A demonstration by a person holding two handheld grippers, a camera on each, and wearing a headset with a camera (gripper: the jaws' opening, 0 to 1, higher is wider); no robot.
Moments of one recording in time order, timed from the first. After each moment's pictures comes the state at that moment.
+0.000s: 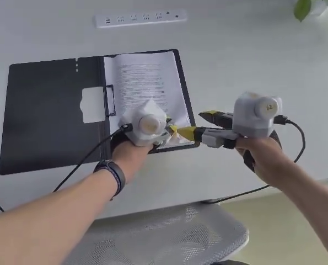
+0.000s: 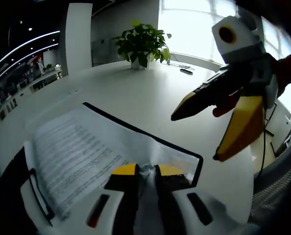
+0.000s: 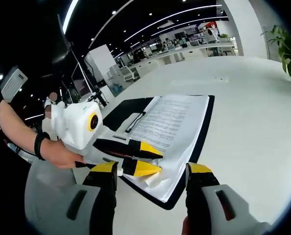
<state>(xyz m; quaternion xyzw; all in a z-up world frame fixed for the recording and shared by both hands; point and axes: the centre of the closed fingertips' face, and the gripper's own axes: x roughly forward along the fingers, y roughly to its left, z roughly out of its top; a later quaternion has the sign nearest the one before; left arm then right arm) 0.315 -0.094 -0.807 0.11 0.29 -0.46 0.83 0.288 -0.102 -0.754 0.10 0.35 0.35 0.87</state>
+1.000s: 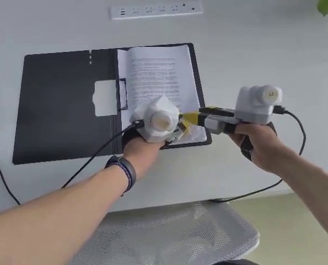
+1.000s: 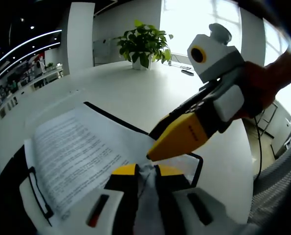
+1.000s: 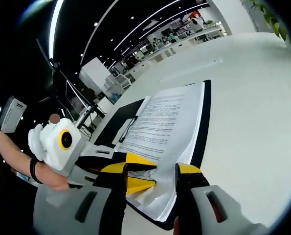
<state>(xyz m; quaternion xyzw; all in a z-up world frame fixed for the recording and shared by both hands) 0.315 -0.093 -0.807 0.11 0.29 -0.46 0.83 0.314 -0.093 -0.773 0.20 0.36 0.33 0.85</state>
